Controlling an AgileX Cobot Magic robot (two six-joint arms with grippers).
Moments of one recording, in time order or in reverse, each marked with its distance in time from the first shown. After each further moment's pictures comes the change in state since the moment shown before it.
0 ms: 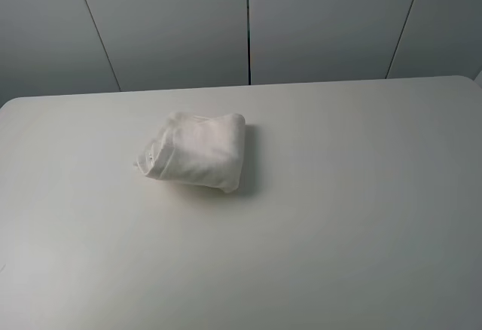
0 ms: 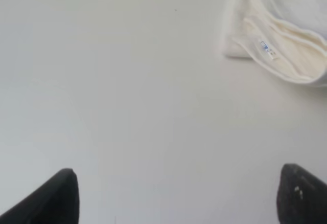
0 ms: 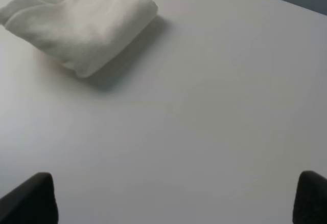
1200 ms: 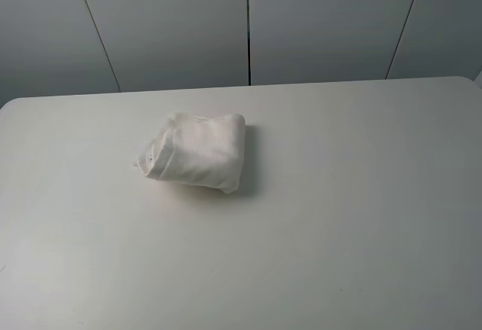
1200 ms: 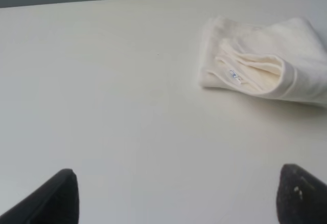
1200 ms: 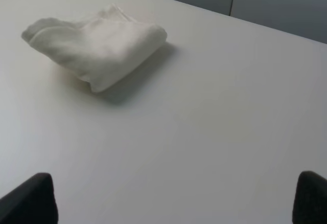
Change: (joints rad) left arm 0.000 -0.531 0.146 -0.043 0.092 -0.002; right arm -0.011 -0.376 0.112 0.027 0.084 0.004
